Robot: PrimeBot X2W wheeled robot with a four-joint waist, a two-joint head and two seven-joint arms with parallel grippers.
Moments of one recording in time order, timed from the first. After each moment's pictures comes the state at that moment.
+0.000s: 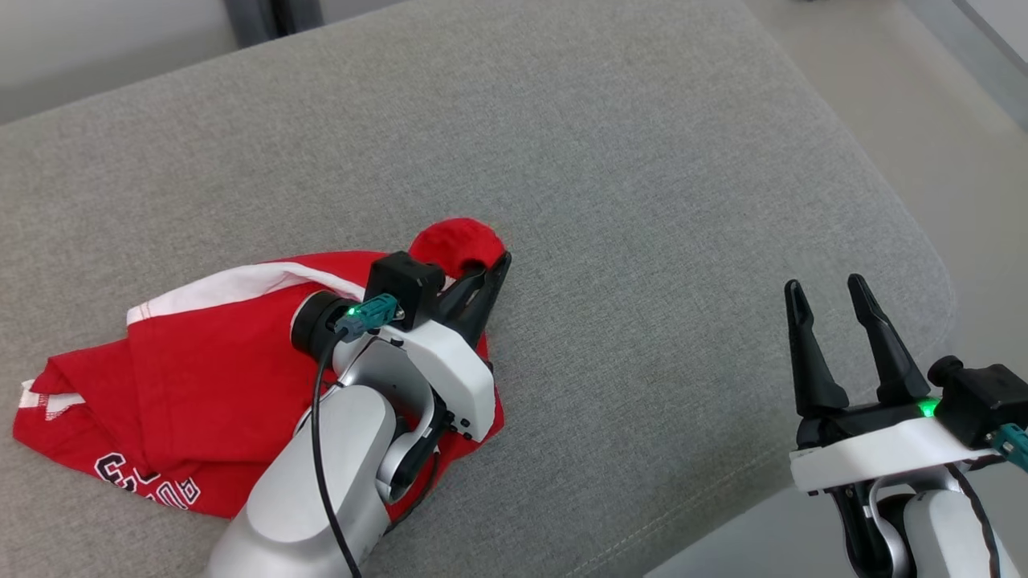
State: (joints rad) left arm -0.55 0.08 -0.56 0.40 -0.43 -0.03 0.01; right arm -0.17 -0.05 0.07 0.10 0.29 0.13 -0.20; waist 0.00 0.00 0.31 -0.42
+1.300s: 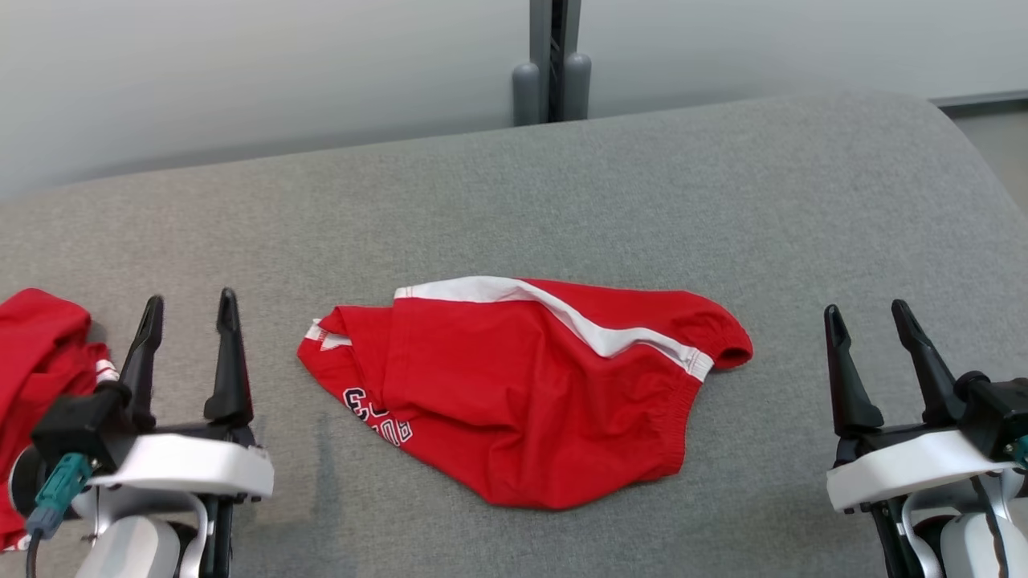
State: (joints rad) left arm -0.16 0.33 -0.25 0.05 -0.54 0.25 -0.23; right arm -0.13 -0.05 -0.04 0.09 0.17 0.13 -0.12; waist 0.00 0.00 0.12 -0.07
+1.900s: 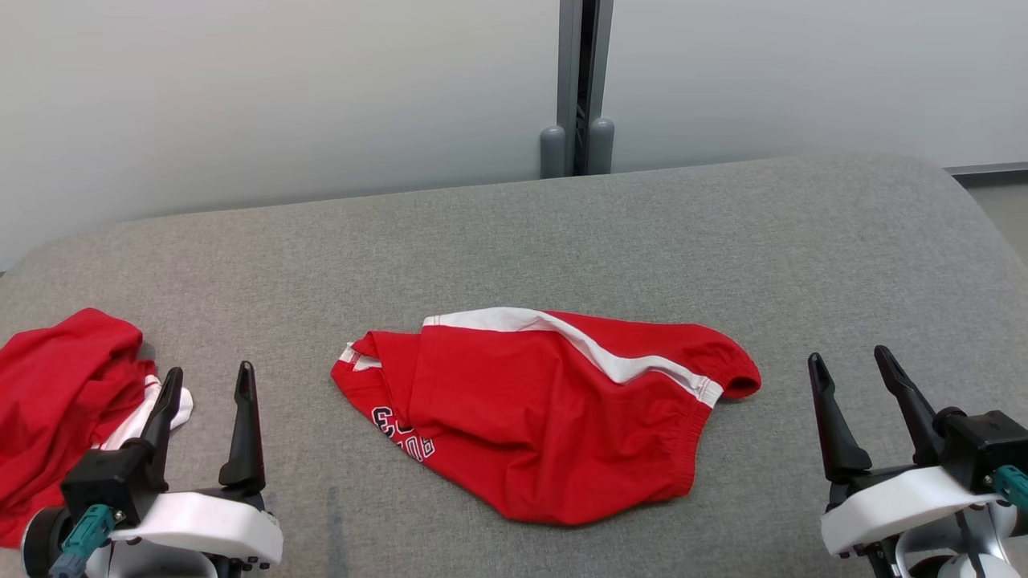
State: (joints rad) left arm -0.01 0.37 -0.27 -0.02 -0.53 0.30 -0.17; right arm -0.03 -0.05 -0.02 0.04 0.14 0.13 -0.05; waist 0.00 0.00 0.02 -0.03
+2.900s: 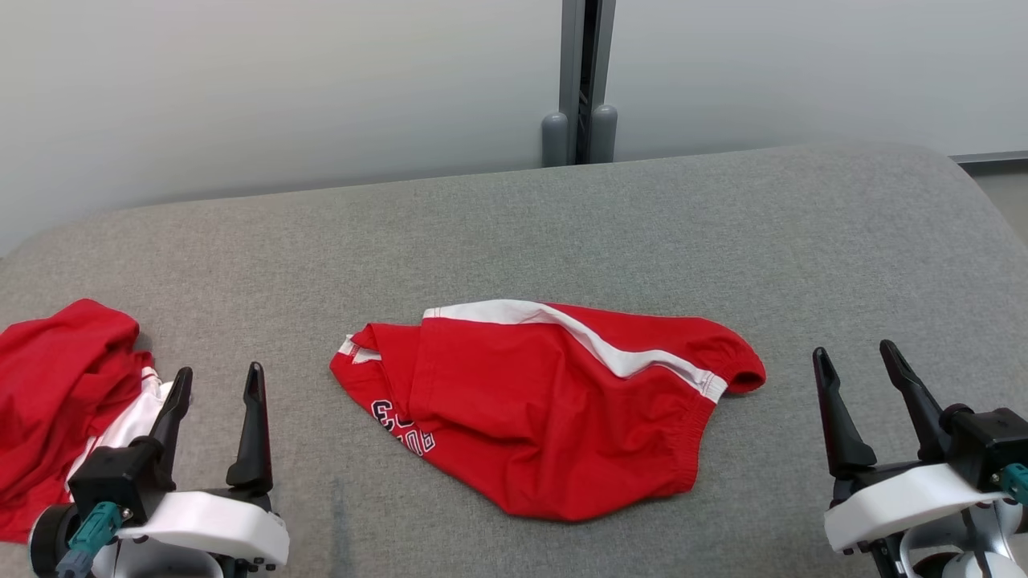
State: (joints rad) left arm -0.01 0.38 -0.29 -0.03 -0.53 0.31 -0.15; right arm -0.03 -0.05 -0.02 0.02 0.14 0.13 -0.05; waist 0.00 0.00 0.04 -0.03
